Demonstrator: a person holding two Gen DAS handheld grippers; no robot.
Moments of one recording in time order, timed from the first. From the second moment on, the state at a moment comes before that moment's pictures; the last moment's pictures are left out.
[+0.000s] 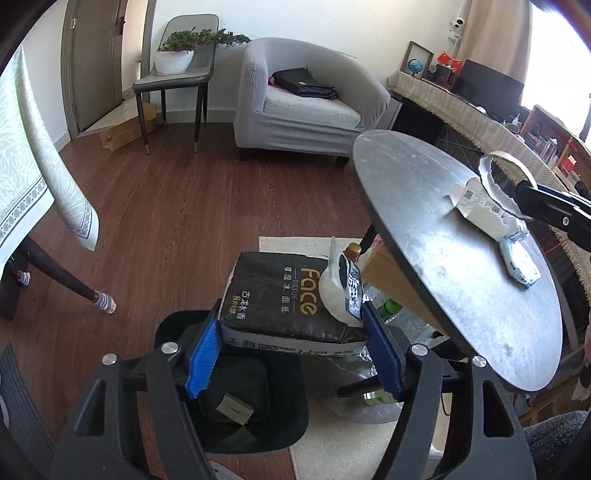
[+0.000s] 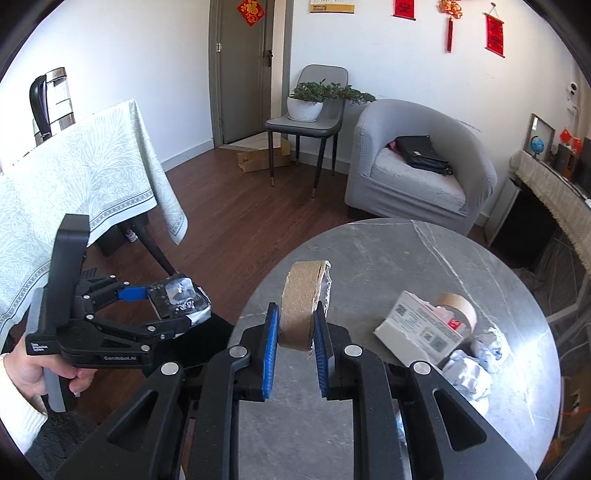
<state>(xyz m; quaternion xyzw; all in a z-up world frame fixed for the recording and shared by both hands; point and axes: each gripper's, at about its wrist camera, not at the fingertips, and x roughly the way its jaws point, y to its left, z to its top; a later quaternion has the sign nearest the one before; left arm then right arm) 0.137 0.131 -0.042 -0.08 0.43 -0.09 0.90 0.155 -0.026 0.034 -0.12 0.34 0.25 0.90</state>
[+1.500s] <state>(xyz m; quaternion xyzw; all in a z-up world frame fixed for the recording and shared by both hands) 0.121 0.198 -0.165 -0.05 0.60 -0.01 0.80 0.163 0.110 -0.060 -0.15 0.44 0.35 0.82</state>
